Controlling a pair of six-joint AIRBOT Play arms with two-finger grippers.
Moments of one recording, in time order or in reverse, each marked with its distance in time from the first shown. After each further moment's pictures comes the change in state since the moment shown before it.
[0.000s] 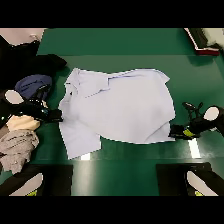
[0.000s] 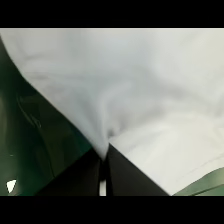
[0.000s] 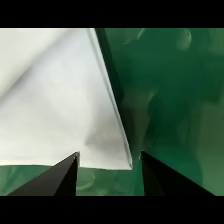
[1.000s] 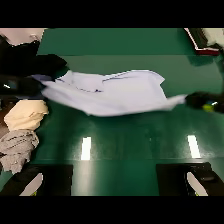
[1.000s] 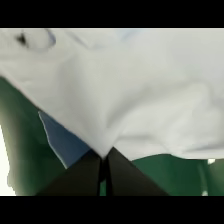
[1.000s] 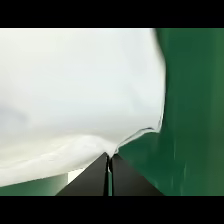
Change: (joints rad) left arm 0.000 0.245 0.423 -0.080 -0.034 -0.006; right arm 0.086 0.329 0.366 0.028 -0.175 0.027
